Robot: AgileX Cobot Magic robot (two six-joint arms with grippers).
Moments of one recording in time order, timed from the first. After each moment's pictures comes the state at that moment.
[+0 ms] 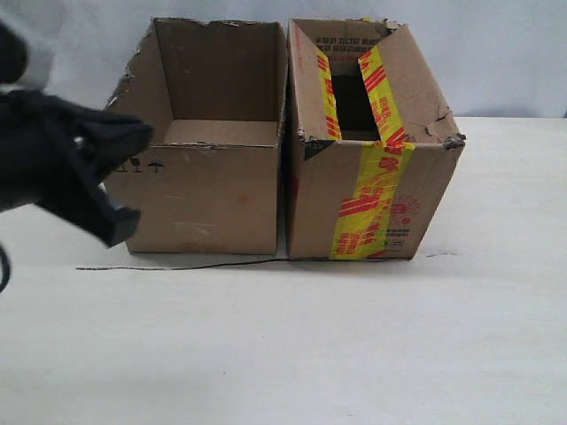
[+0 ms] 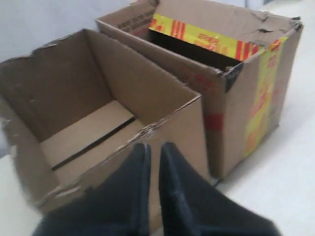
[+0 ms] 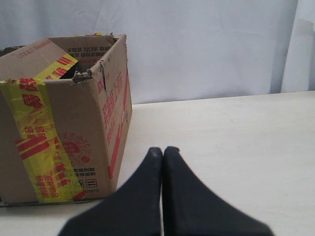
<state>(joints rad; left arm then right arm) -0.59 1.01 -0.59 -0.85 0.01 1.07 0.14 0.00 0.00 0.04 0.21 0.05</state>
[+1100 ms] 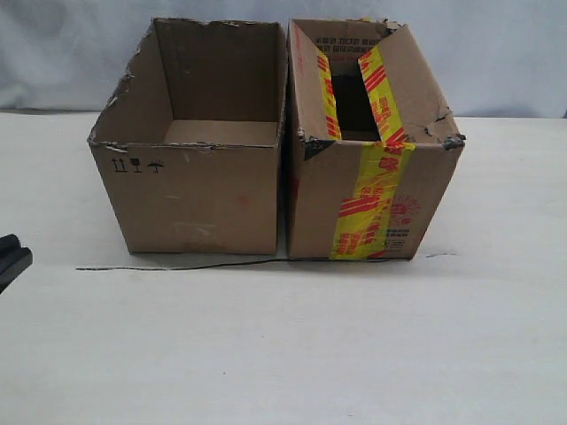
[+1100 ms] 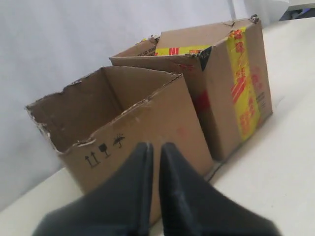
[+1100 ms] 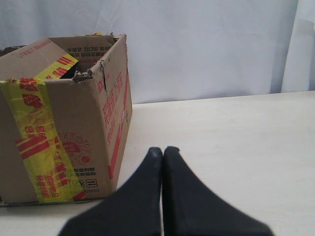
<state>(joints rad) -0.59 0.40 -0.11 0.24 -0.10 0.16 0.14 0.00 0.00 0.04 0.21 0.05</state>
